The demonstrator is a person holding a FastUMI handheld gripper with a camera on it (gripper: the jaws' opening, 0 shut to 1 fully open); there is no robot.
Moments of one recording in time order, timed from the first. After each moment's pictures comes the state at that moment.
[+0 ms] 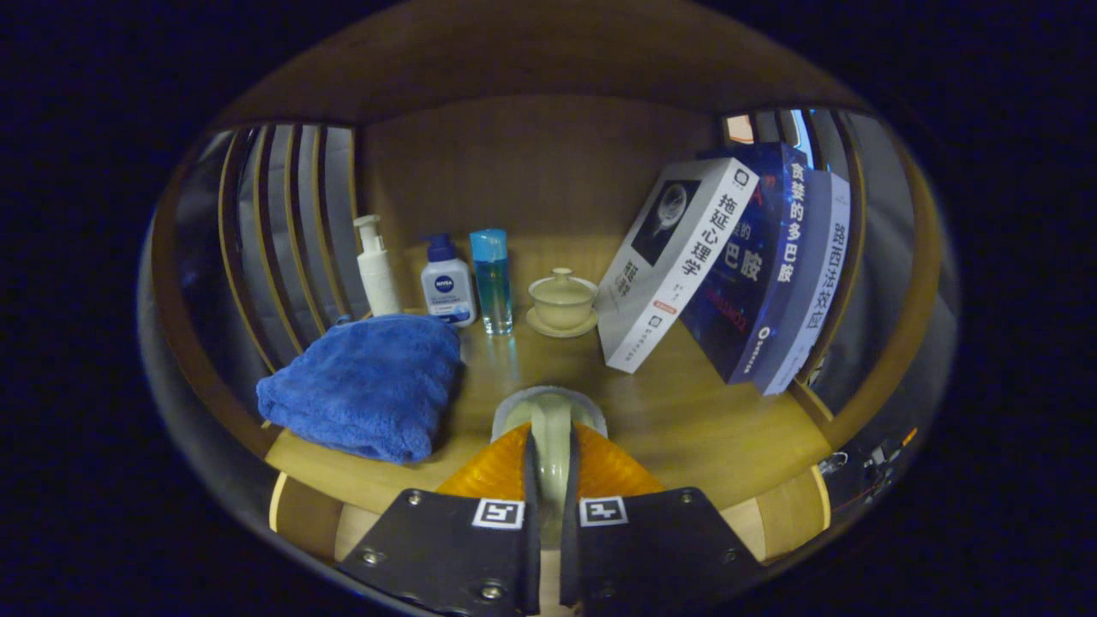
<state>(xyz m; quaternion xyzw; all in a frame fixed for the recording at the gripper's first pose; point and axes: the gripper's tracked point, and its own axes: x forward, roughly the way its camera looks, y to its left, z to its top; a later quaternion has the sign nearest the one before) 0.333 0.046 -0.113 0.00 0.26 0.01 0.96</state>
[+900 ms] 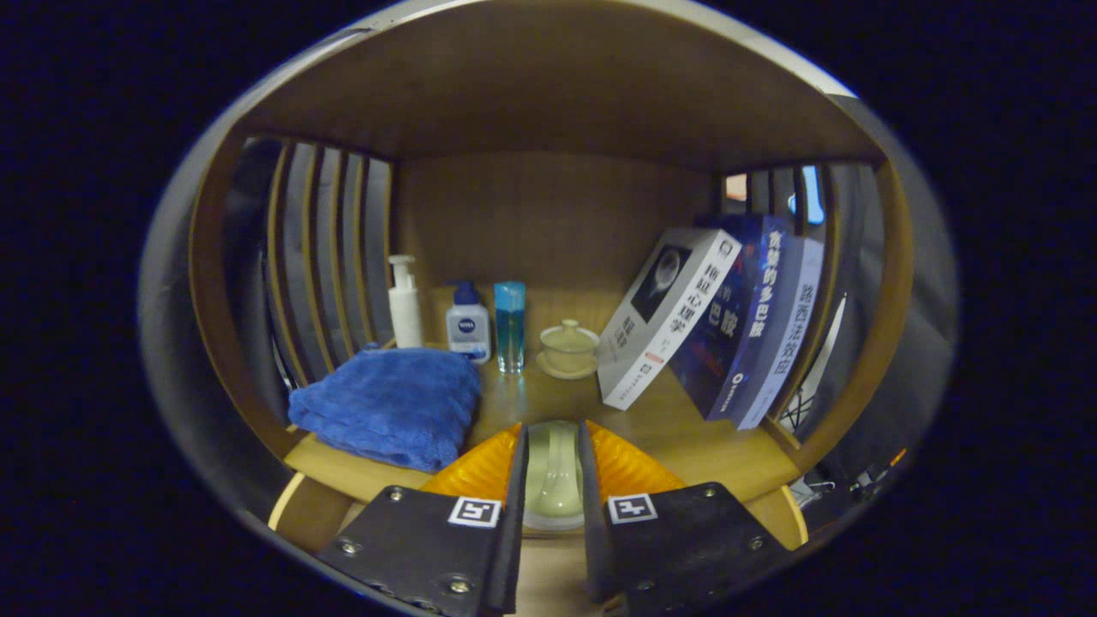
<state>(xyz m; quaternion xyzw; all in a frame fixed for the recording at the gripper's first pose) 0.282 0.056 -0.046 -0.03 0.16 0.02 0.99</state>
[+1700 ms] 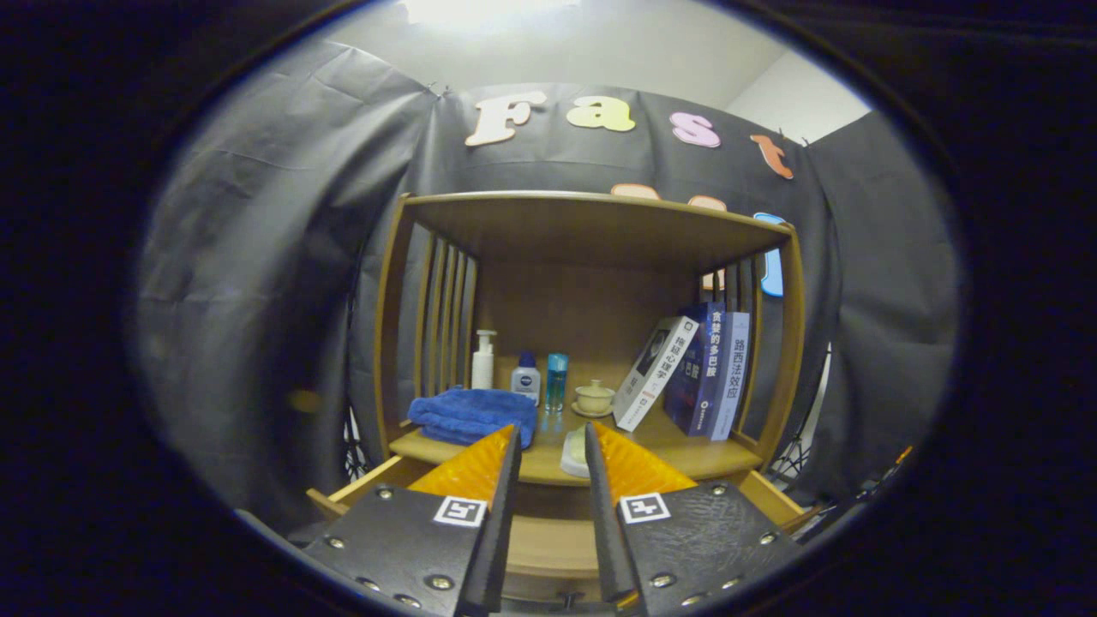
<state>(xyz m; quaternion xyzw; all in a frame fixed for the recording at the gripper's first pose) 0.097 0.080 -0.018 -0.02 -0.01 0.06 1.00</state>
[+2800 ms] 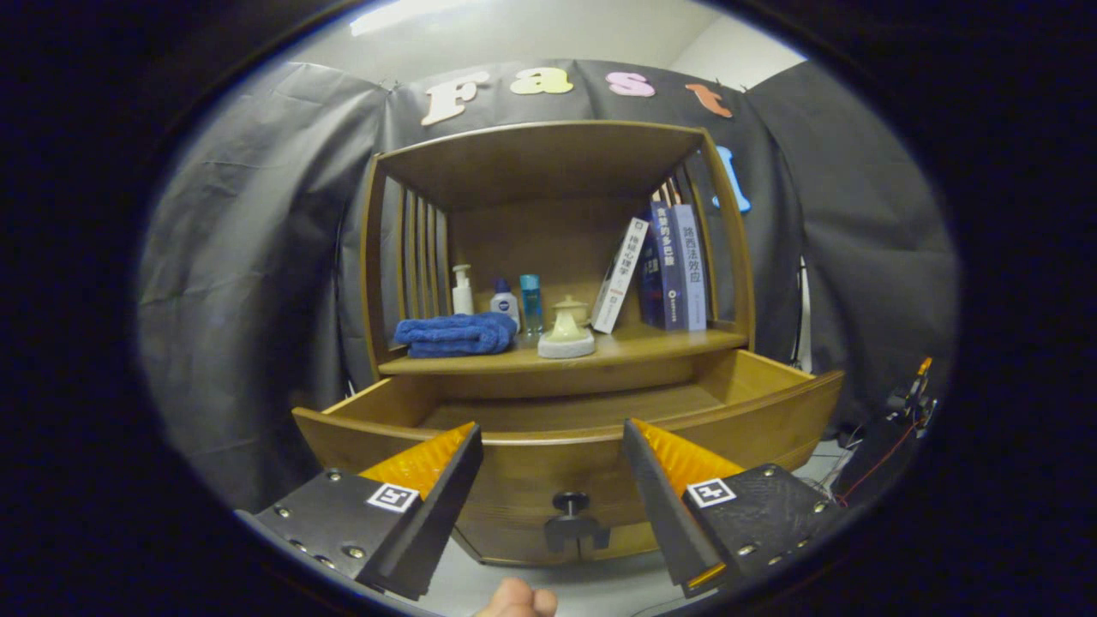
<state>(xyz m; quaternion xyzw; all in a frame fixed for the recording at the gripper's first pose) 0.053 0.044 -0.157 0.05 0.07 0.04 1.00</state>
